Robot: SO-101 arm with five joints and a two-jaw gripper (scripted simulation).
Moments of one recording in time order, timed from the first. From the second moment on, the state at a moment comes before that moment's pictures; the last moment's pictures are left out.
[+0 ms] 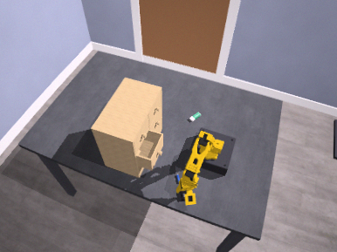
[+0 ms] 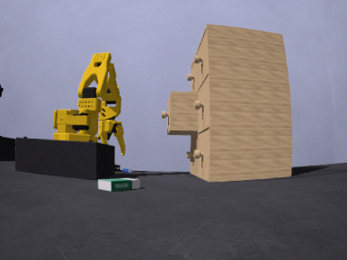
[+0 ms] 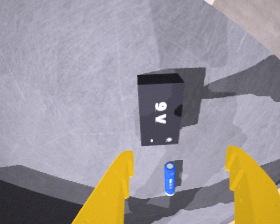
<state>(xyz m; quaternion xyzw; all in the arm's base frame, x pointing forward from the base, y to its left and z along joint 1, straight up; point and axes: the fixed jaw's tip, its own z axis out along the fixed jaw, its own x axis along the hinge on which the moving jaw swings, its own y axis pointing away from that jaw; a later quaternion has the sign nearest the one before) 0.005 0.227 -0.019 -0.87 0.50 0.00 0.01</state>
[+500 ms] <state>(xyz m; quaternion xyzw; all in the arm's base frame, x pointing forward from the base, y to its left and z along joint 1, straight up) 0.005 0.227 -0.030 -0.87 0.50 0.00 0.00</state>
